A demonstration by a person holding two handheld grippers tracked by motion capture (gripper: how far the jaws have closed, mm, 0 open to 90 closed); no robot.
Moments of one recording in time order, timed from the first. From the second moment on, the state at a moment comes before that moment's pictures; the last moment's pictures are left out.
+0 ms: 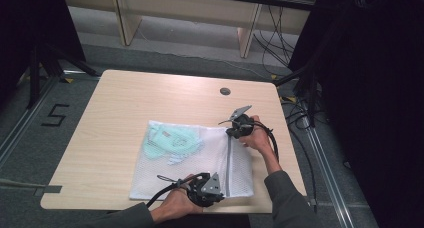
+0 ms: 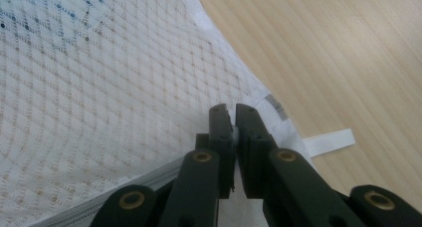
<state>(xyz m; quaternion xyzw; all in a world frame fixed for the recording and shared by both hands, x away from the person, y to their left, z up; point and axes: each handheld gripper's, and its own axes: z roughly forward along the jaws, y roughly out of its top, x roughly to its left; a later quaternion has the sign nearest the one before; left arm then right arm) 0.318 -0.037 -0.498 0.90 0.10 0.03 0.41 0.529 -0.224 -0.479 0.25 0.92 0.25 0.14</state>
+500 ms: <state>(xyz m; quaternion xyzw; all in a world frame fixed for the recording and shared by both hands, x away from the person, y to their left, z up) 0.320 -0.038 -0.498 0.90 0.11 0.03 0.42 0.533 -0.223 -0.480 0.26 0.92 0.25 0.15</state>
